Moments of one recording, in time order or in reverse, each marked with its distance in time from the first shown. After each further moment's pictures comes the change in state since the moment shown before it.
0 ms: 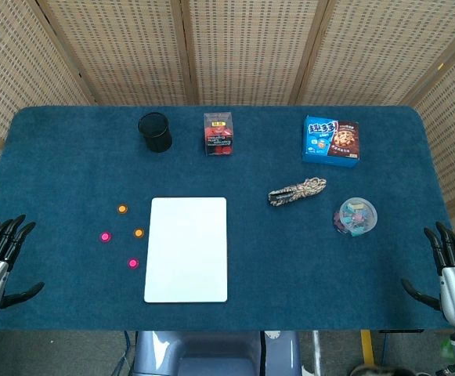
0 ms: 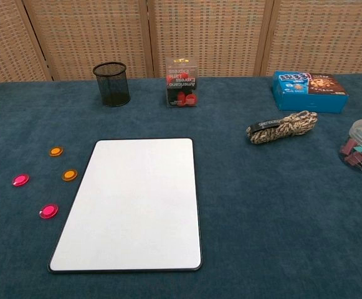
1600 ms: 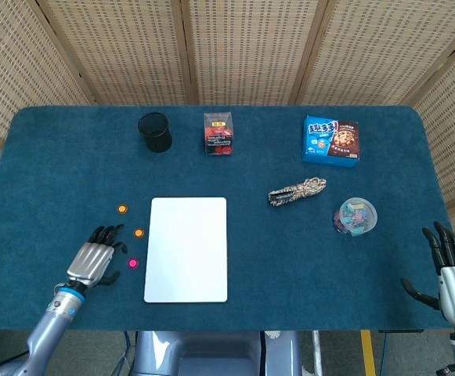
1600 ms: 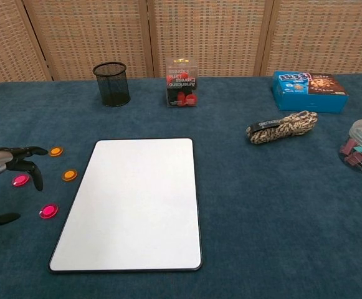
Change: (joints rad) left arm -0.323 -0.433 -0.077 0.177 -0.466 -0.524 0.381; right arm 0.006 -0.002 -0.002 0.016 -0.008 -0.002 0.010
